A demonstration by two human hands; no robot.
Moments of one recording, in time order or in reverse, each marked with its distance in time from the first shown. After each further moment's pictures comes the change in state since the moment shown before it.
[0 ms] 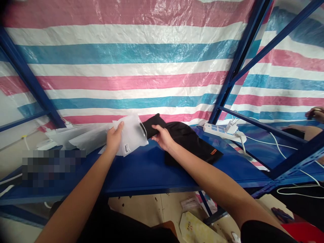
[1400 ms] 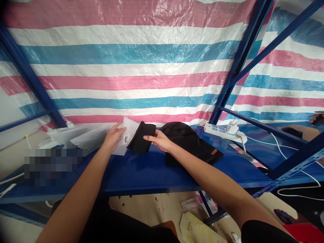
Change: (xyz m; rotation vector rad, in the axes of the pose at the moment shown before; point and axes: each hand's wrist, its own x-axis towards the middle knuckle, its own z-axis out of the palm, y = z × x) left_hand 0.015 -0.002 -0.016 -0.223 -0.189 -0.275; right_hand -0.011 0.015 0.000 -0.202 -0.230 0.057
